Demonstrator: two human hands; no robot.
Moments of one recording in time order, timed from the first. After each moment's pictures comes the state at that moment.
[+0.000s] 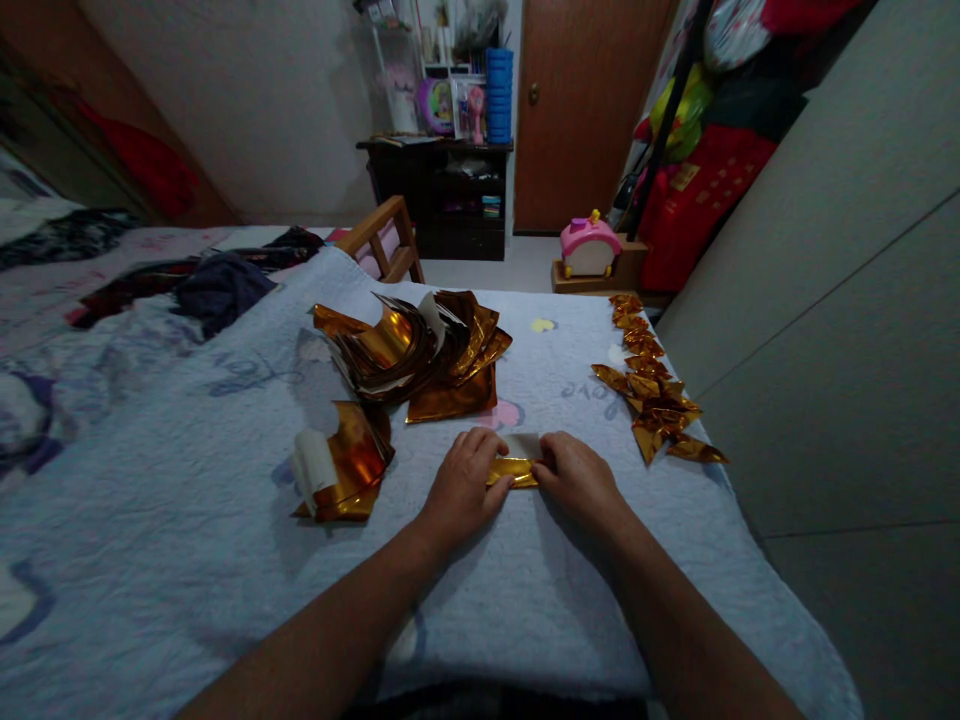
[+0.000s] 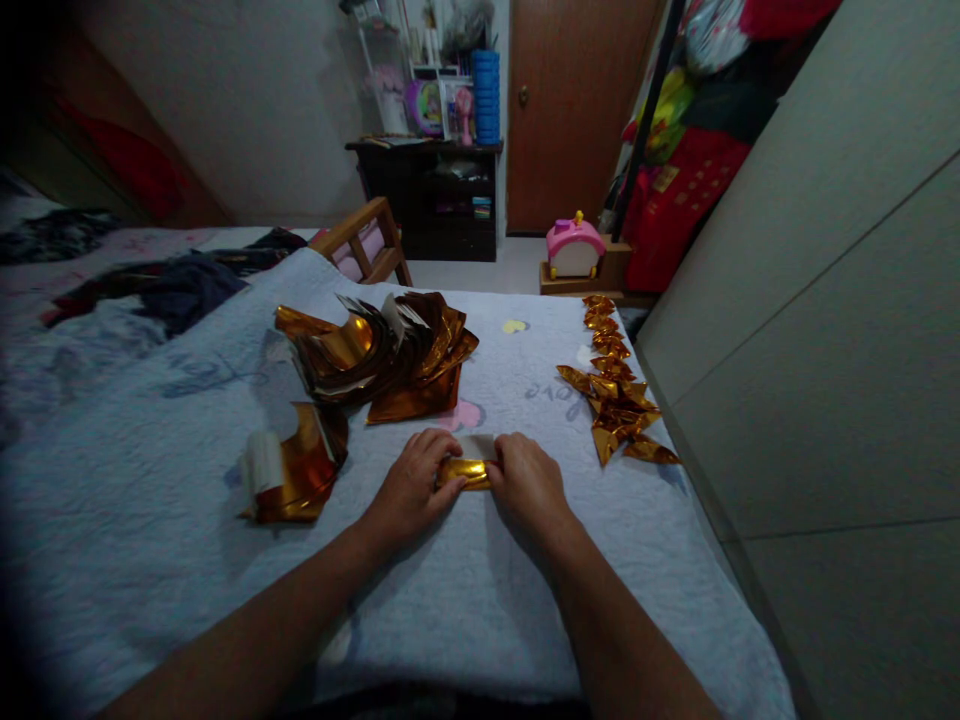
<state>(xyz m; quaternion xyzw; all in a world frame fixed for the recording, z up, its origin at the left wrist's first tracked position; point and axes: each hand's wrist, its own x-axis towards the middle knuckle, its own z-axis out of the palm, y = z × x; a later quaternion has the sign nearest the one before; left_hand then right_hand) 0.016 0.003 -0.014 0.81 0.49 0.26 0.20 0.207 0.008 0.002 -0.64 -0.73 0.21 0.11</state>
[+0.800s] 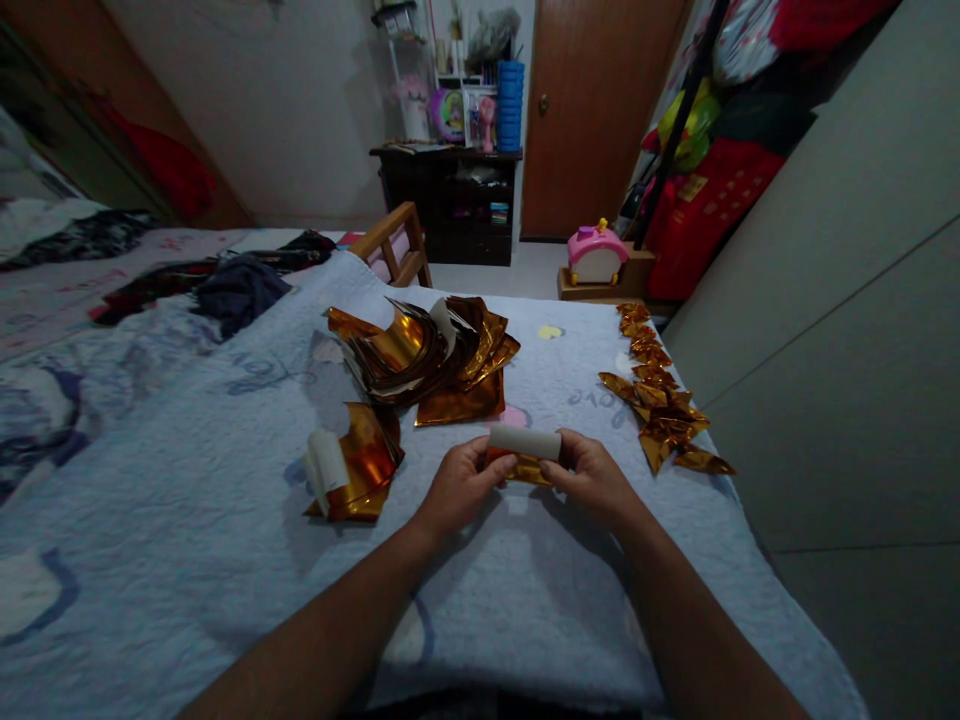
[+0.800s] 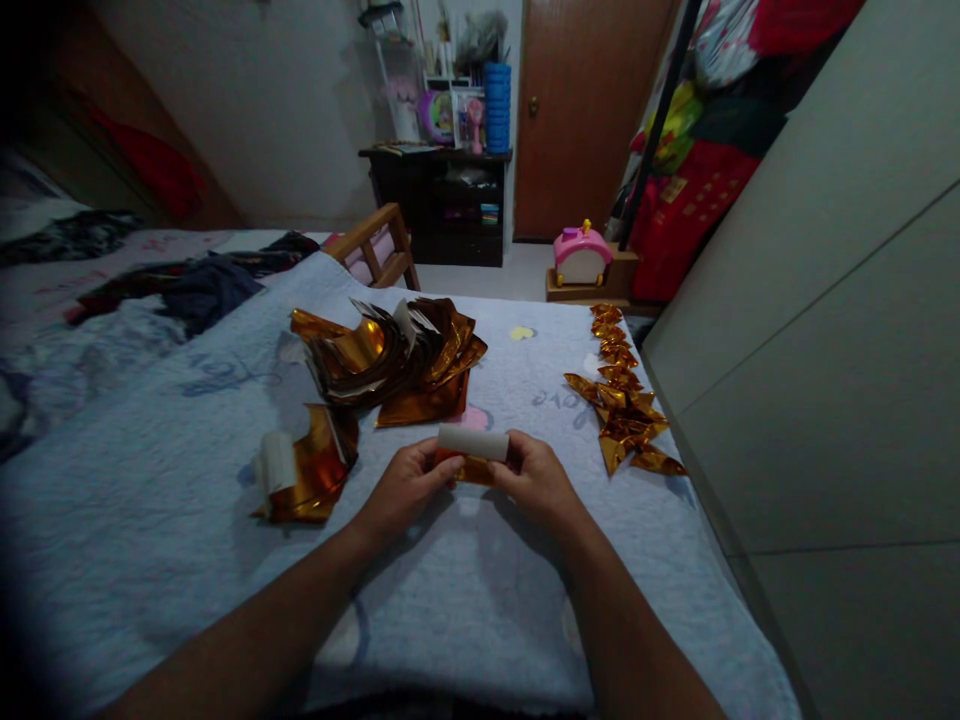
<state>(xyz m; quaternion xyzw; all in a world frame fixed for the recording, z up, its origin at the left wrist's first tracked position) 0.013 0.010 0.000 0.57 0.44 0.40 0.57 0.211 0.012 0.014 -0.50 -0.62 0.50 0.35</state>
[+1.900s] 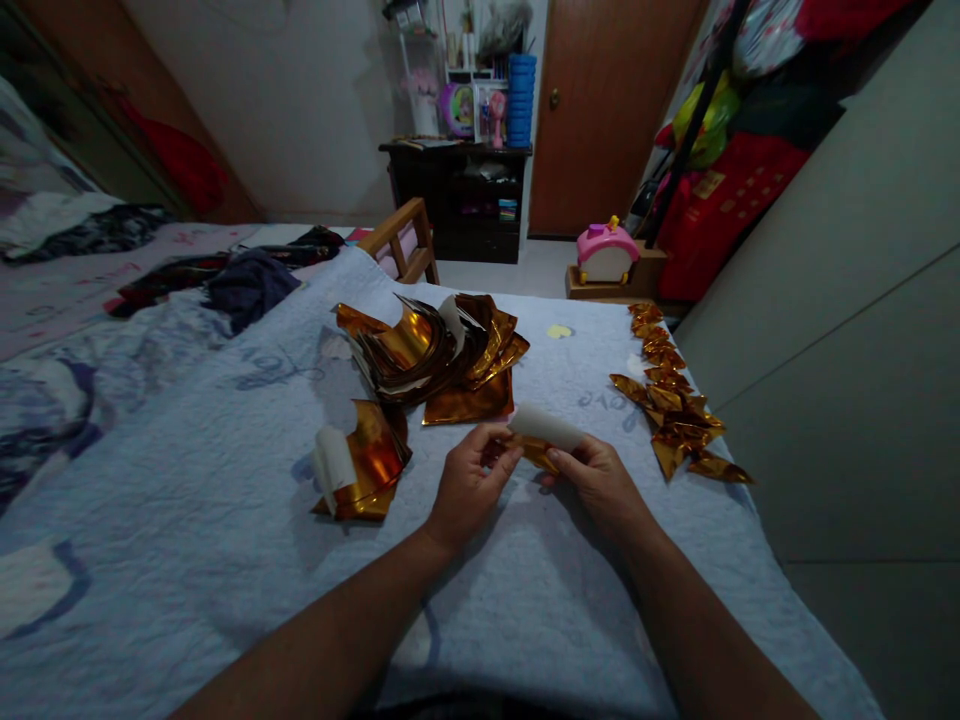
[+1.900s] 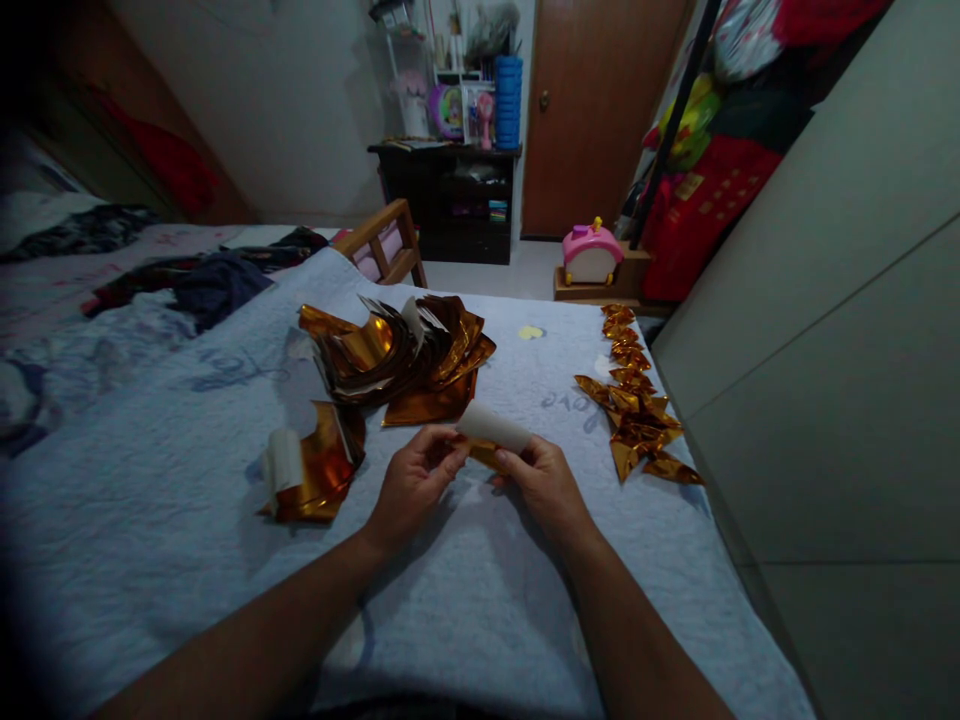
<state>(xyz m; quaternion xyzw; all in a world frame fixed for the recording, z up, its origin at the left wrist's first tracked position) 0.017 0.005 -0.001 0.59 0.48 0.49 0.43 0.199 0.013 -0.001 -0.46 -0.40 0.64 0.47</state>
